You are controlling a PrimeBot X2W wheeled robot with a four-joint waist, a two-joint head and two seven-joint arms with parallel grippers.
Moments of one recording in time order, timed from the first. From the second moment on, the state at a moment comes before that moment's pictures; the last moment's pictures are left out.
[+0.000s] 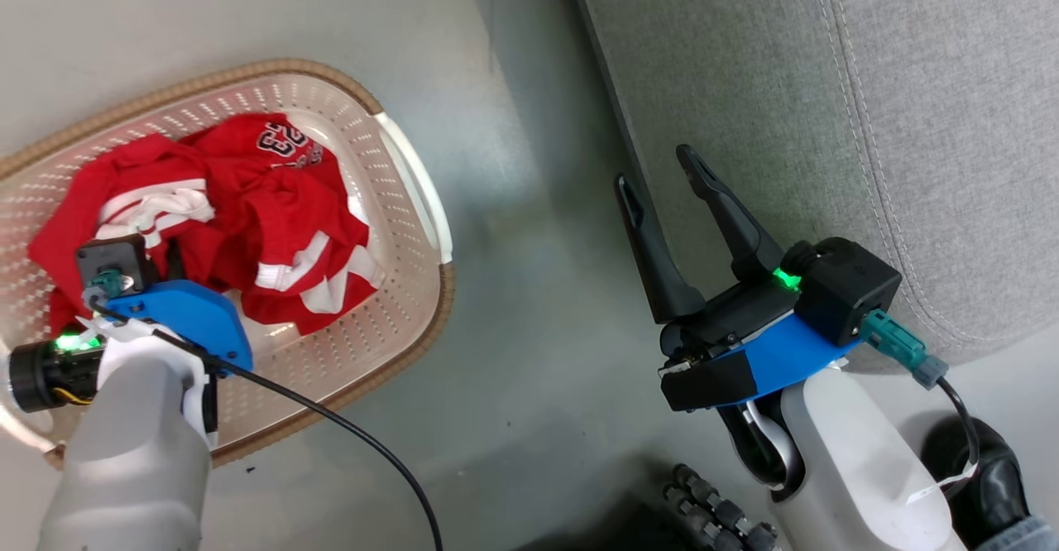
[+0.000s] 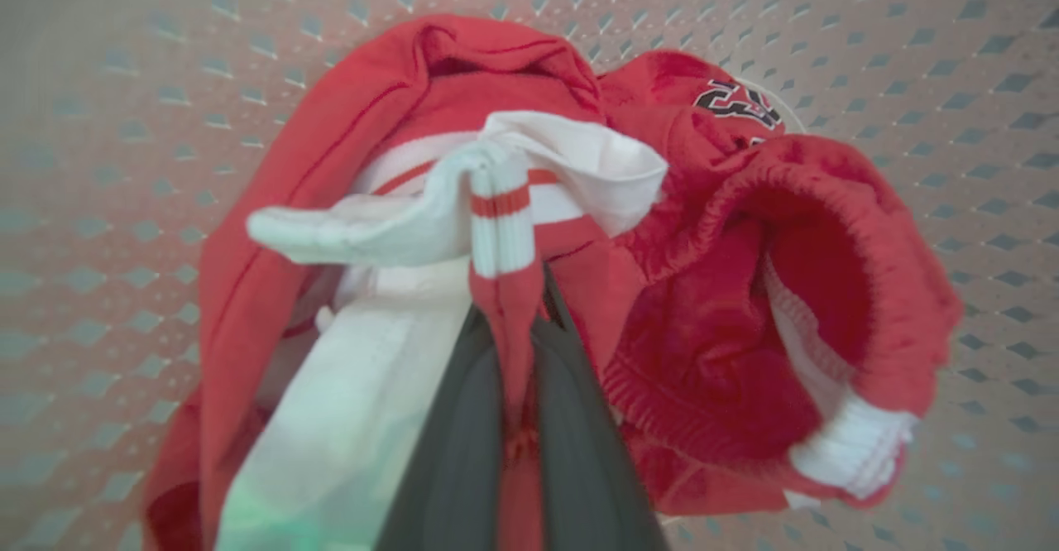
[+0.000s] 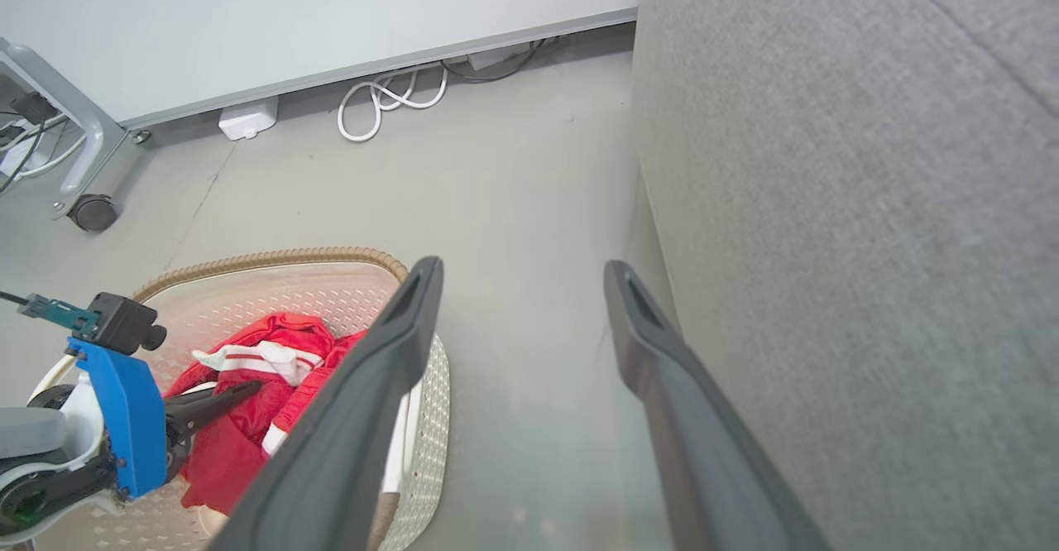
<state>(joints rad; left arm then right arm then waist) -0.76 0.22 -0.09 1.21 -0.23 0.02 -0.24 -0.44 -0.05 0.34 0.19 0.29 0.13 -0.26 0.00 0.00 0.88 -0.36</state>
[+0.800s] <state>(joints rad) -0.59 0.06 -0.22 1.04 -0.20 -0.11 -0.26 -0.32 -0.05 0.24 0.33 0.13 0.13 -0.26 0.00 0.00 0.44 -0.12</state>
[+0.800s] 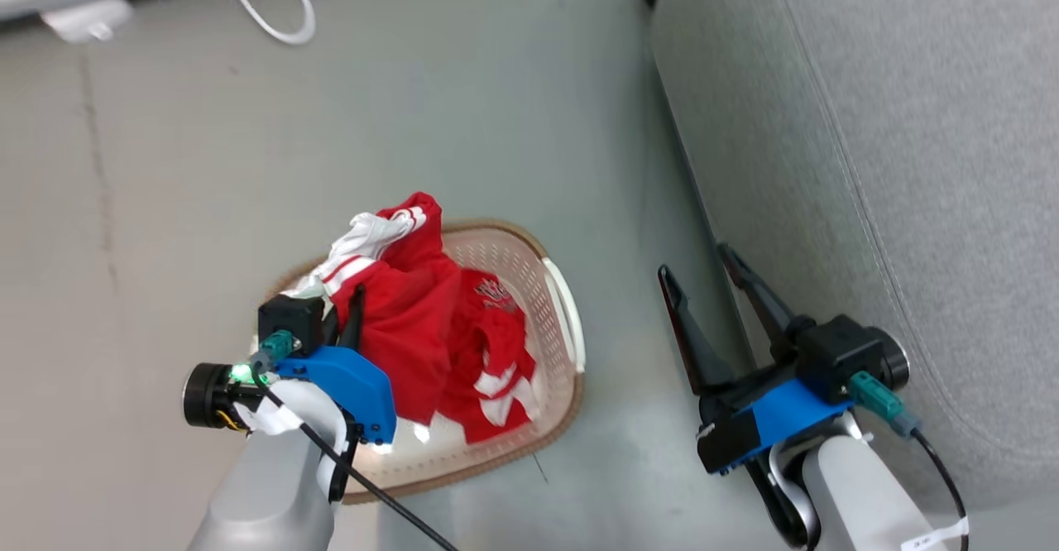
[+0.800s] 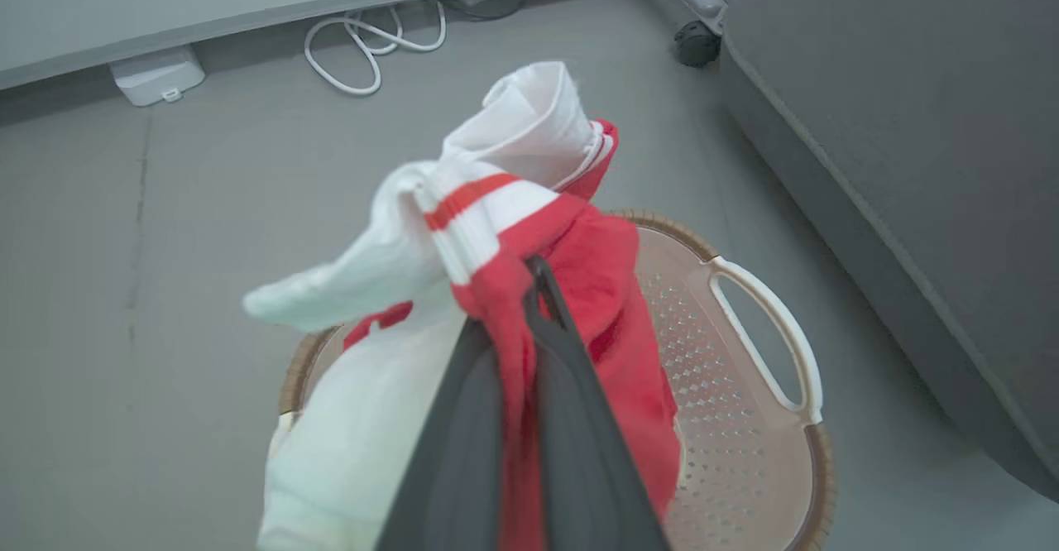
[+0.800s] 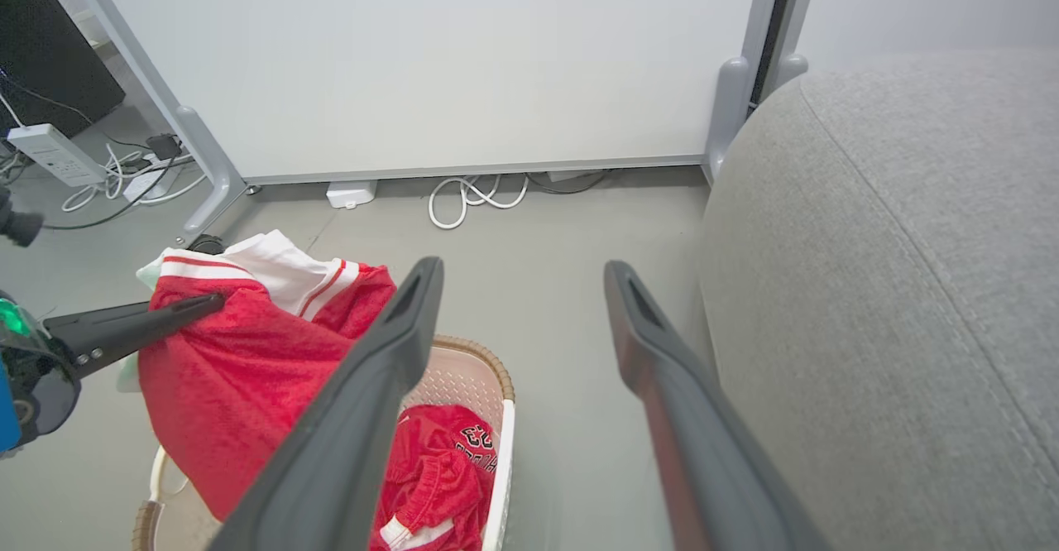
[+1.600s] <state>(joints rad) -0.54 0.05 -0.62 0.83 -0.42 -0.13 -0.26 -0.14 -0.05 0.22 0.36 0.14 0.13 -0.23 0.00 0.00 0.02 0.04</state>
